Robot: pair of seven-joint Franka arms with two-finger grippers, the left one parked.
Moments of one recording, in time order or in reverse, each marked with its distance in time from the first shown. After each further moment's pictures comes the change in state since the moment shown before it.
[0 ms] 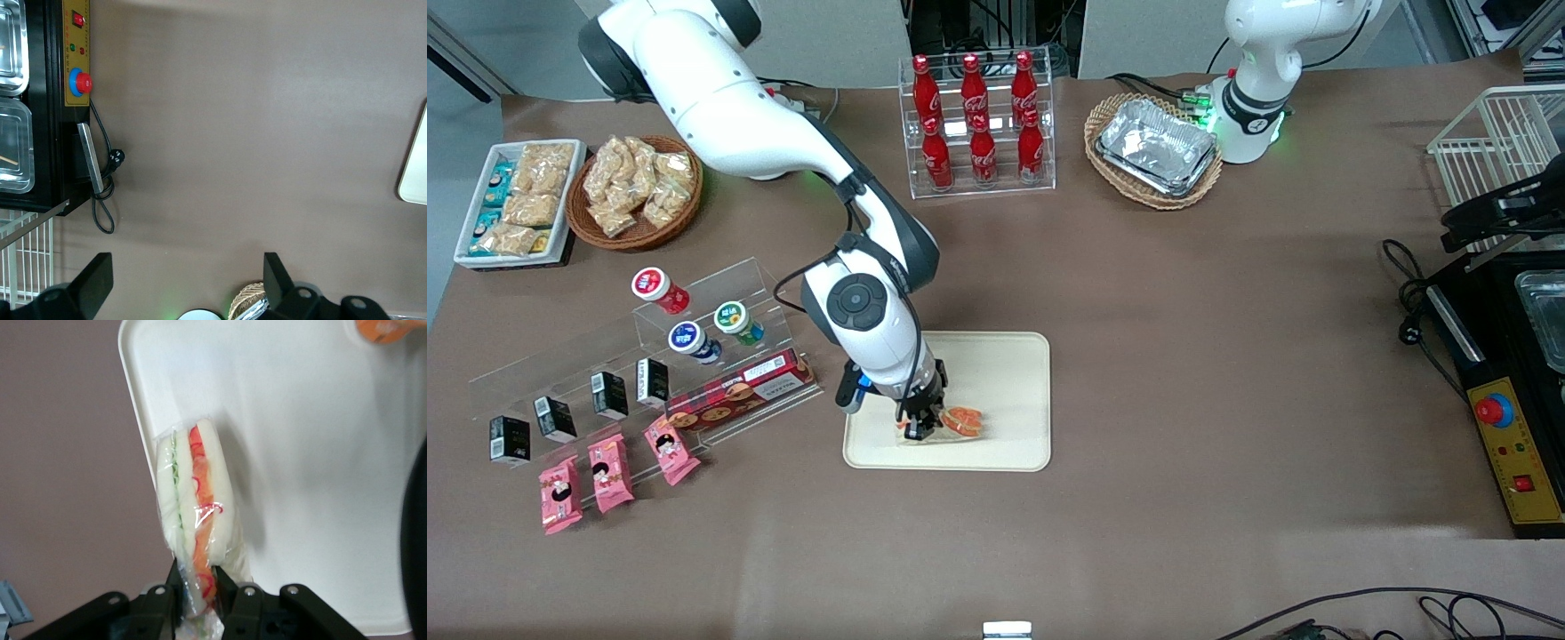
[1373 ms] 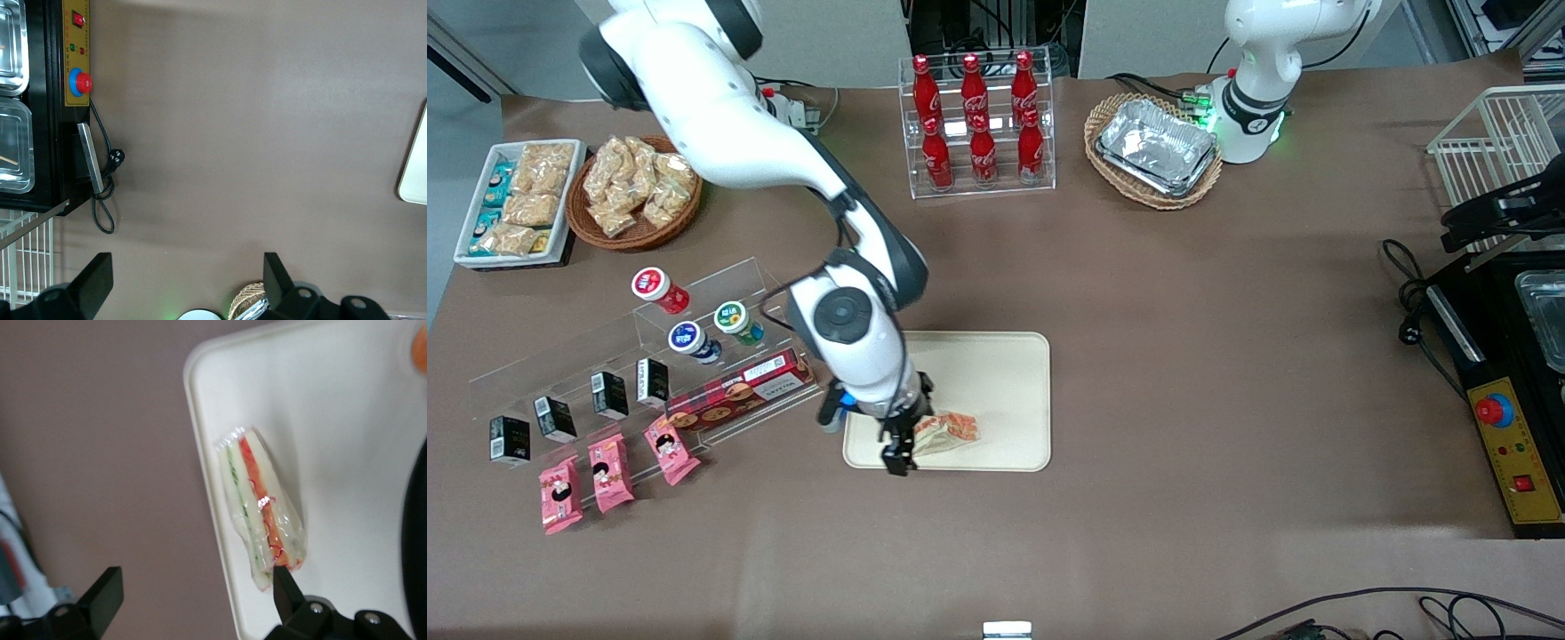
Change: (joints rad) arm -0.020 -0.006 -0.039 0.056 -0.045 -0.034 -0.026
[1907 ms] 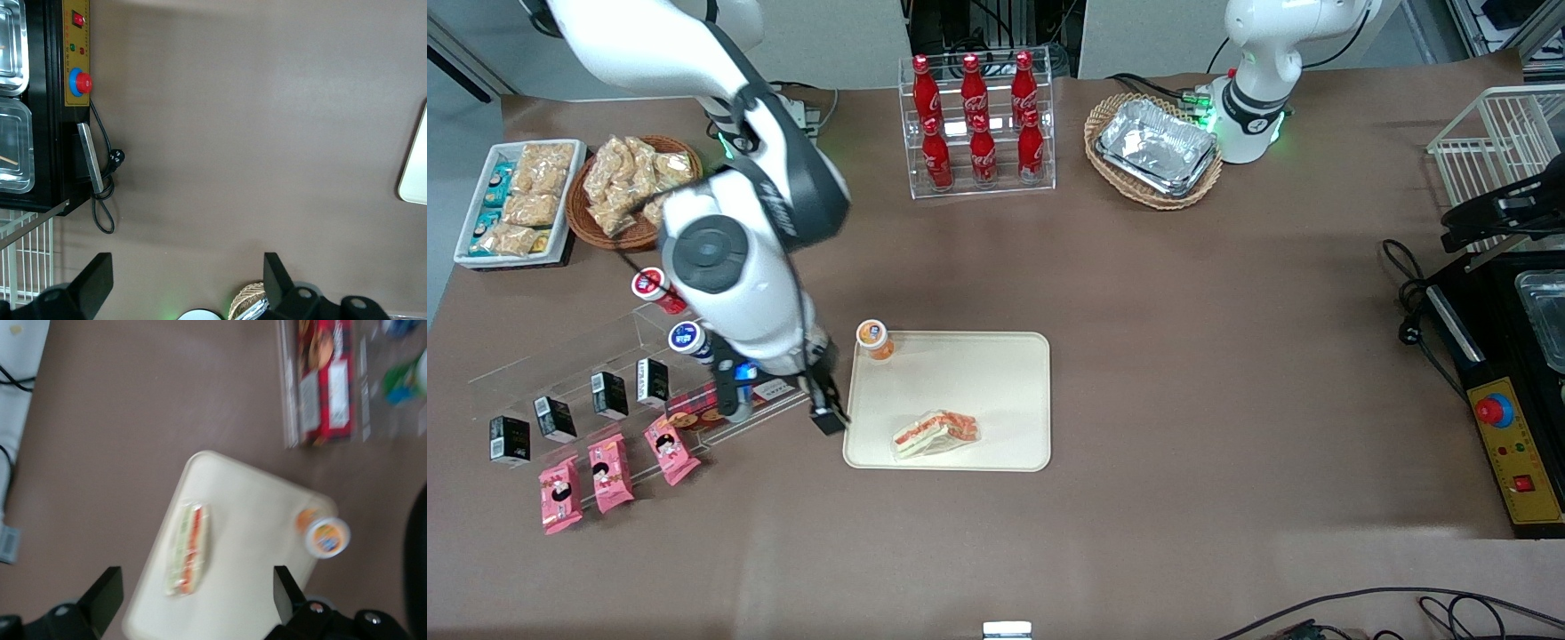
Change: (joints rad) arm -0.094 -0.271 0.003 -0.009 0.081 -0.449 -0.729
